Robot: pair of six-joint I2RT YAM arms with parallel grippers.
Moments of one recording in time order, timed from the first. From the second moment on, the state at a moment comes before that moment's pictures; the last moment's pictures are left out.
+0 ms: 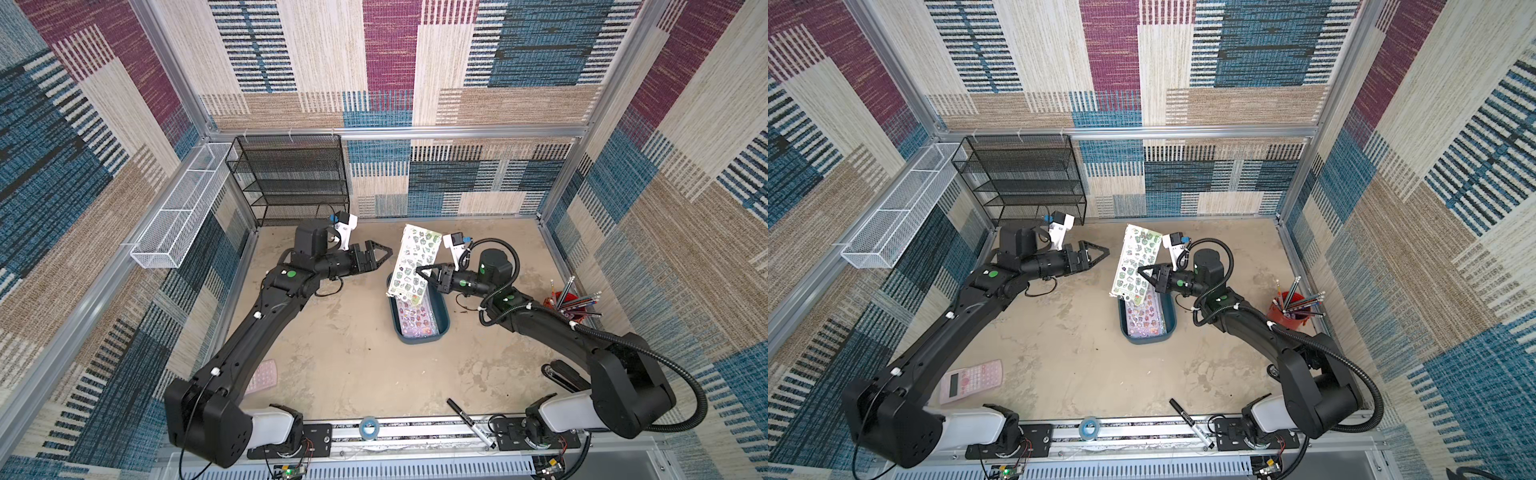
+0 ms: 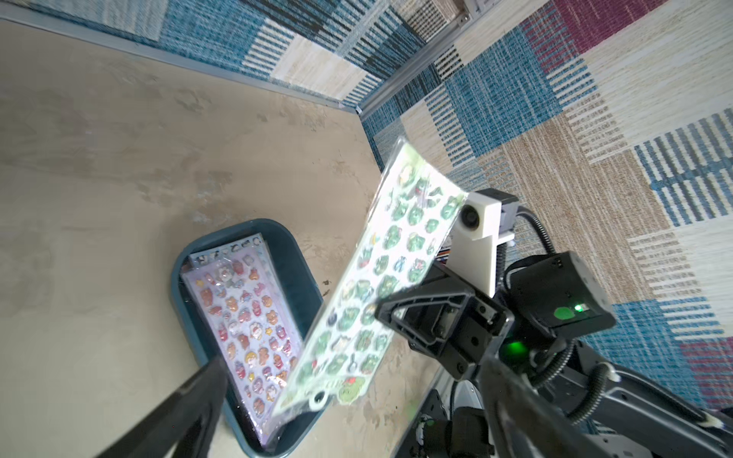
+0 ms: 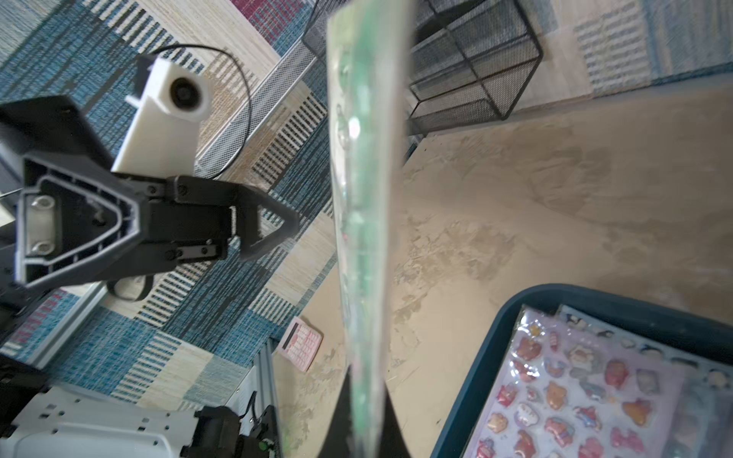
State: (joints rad) left arm -0.35 1.29 1.23 -0.39 0.56 -0.57; right arm 0.45 1.41 0.86 0.37 -0.66 0.61
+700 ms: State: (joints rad) left arm -0.33 1.14 1.12 -0.40 0.54 -0.39; right arm 0.53 1.50 1.12 0.12 -0.78 0.37
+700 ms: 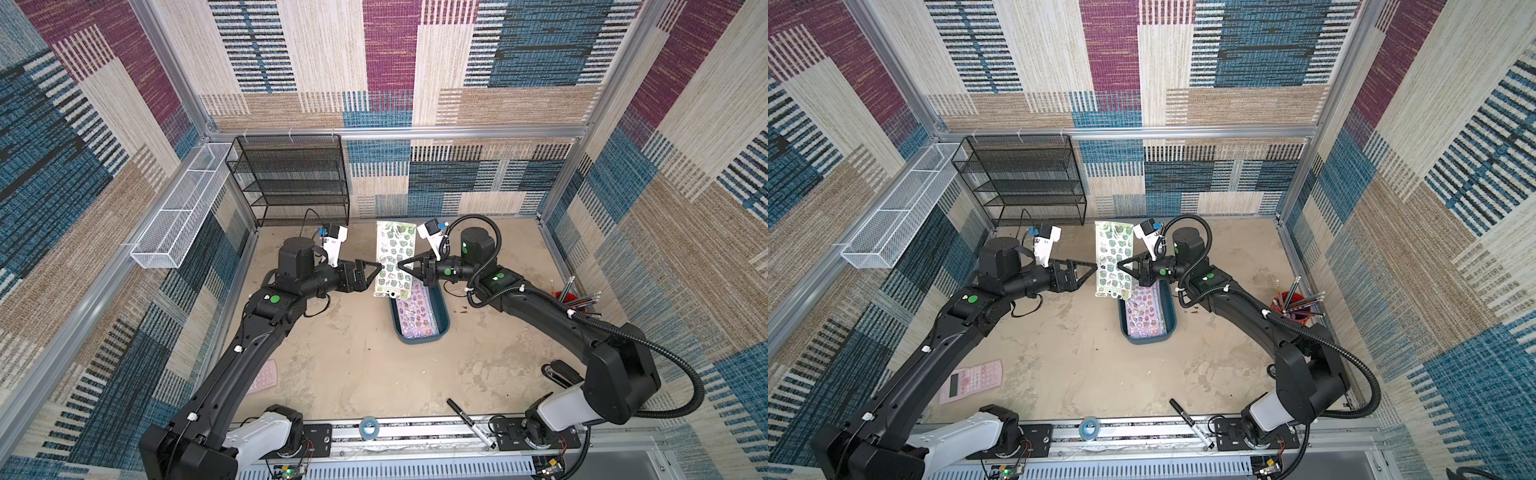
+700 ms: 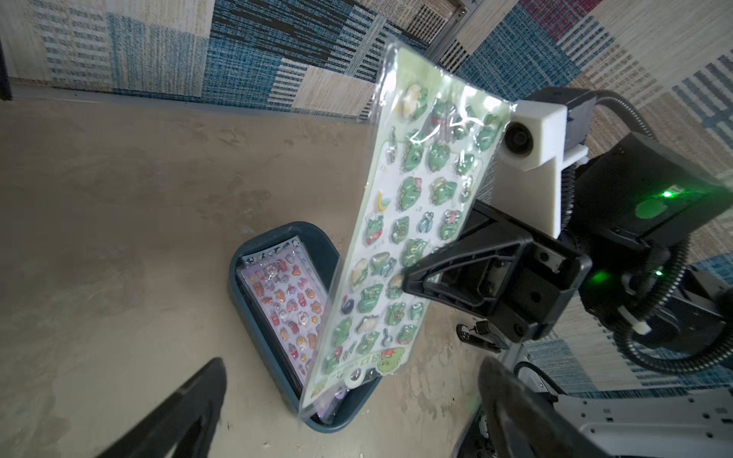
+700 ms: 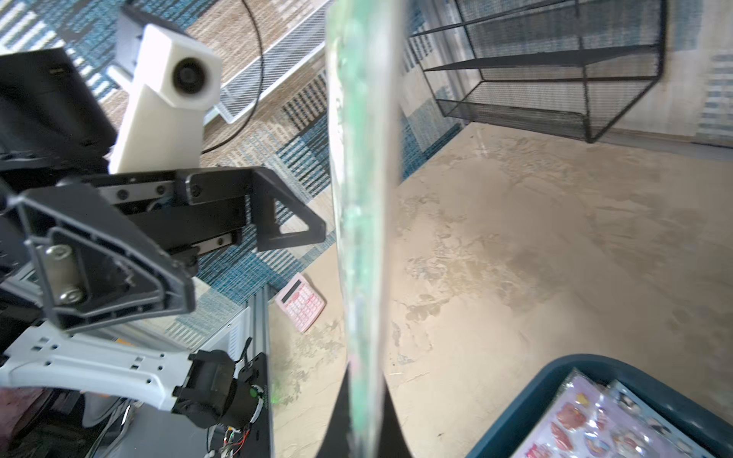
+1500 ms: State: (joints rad) left arm -0.33 1.33 1.23 -0.32 0.81 -0.46; right arm 0.54 1.51 1.06 0.21 -0.87 0.45
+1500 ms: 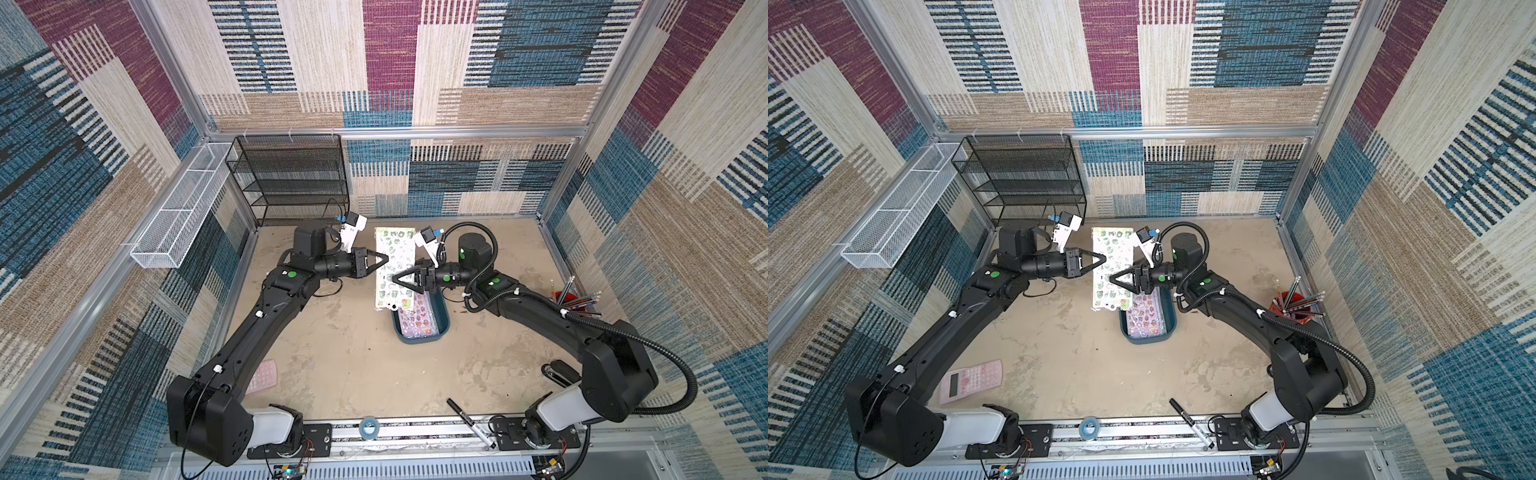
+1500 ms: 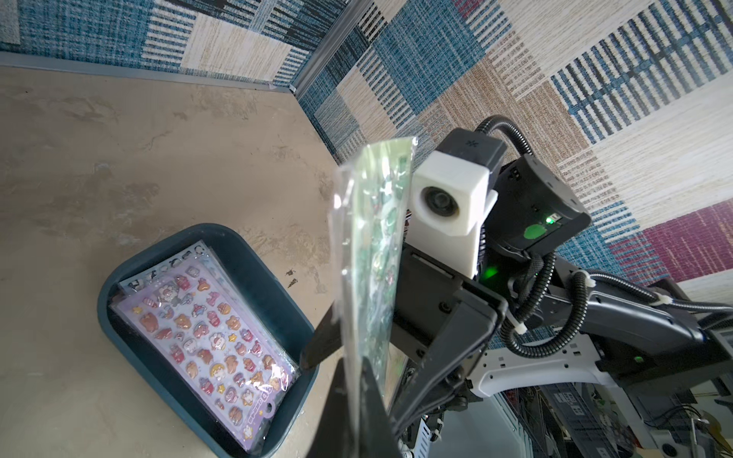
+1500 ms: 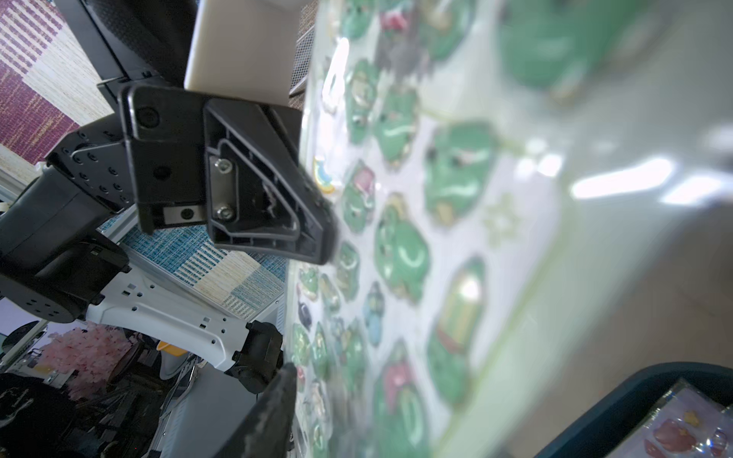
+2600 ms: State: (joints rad) left arm -0.06 1.78 1.68 -1.00 0.10 -0.21; right arm 0.54 1.38 0.97 0.05 -0.19 0.25
